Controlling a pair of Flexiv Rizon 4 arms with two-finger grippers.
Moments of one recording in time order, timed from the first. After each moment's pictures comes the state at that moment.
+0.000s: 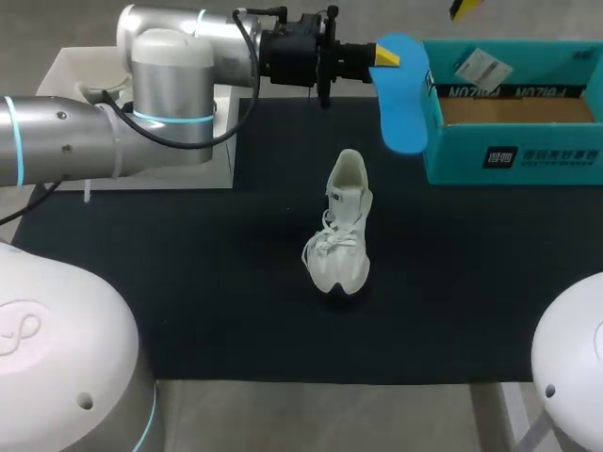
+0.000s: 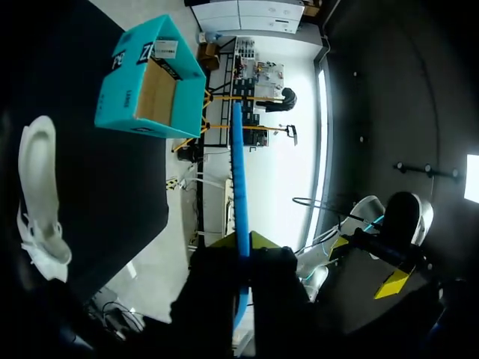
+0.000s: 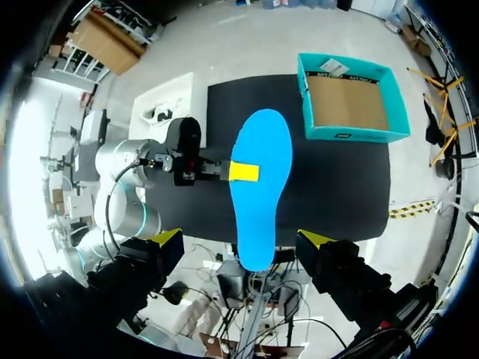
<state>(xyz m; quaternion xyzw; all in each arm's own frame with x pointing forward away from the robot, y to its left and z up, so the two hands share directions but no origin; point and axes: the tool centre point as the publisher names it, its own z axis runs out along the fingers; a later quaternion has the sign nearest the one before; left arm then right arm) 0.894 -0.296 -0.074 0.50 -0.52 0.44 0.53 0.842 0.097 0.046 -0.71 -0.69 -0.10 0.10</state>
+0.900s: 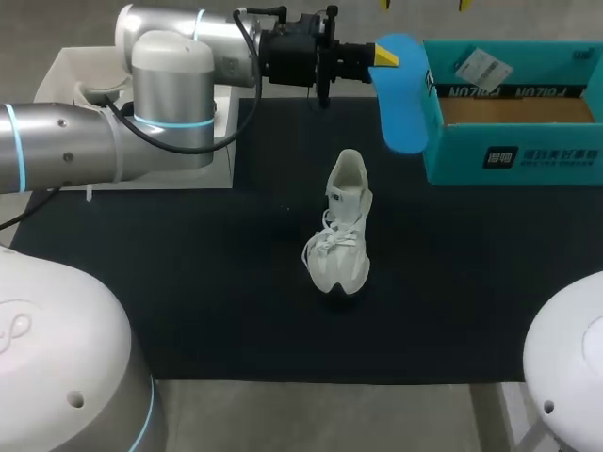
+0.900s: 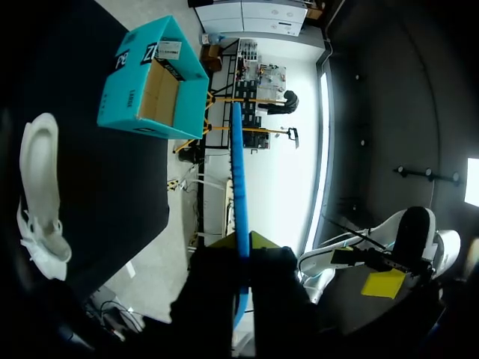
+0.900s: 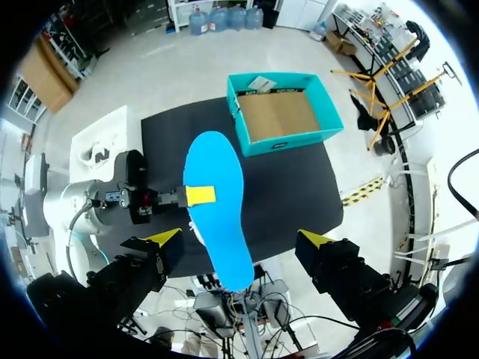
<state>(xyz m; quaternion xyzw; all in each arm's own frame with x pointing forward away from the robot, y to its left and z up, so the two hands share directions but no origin) 0.894 -0.296 -0.075 0.51 -0.52 0.44 0.53 0.849 0.092 0.034 -0.79 -0.60 -0.01 -0.08</state>
